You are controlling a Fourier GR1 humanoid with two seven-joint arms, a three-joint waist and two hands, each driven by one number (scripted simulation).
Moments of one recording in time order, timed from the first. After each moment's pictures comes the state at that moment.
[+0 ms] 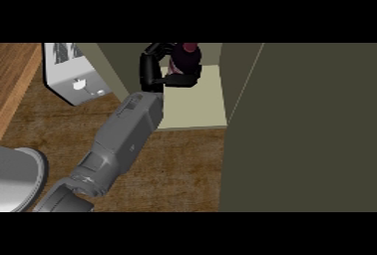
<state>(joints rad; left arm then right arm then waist) -1.08 0.00 -0.05 -0.31 0.48 0.49 -0.69 -0.10 -0.04 0.05 -2.42 -0.18 0.16 0.61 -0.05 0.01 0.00</state>
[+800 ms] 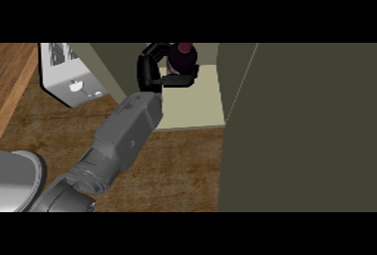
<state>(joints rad) -1.13 0.00 0.04 -0.19 0.52 0.41 -0.78 -0.10 -0.05 0.06 -2.42 -0.17 0.17 0.60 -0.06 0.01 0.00</state>
